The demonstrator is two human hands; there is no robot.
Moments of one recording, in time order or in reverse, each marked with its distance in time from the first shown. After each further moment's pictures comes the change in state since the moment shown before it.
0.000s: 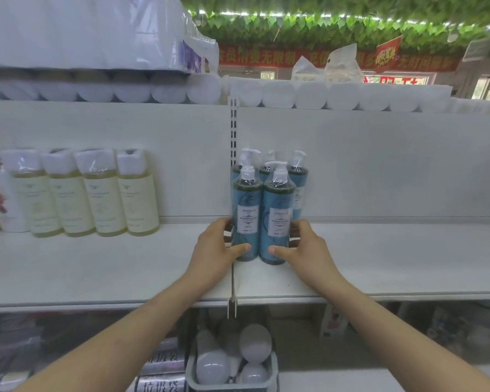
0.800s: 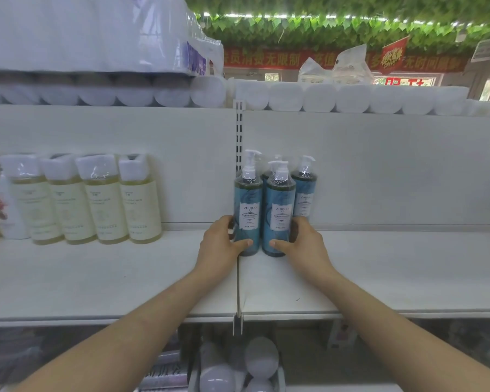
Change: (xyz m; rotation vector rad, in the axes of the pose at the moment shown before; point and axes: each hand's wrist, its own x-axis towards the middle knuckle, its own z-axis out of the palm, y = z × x) left_hand 0.040 -0.012 0.010 -0.012 0.045 -0.082; right_hand 0.046 0.001 0.021 -0.004 0.054 0.025
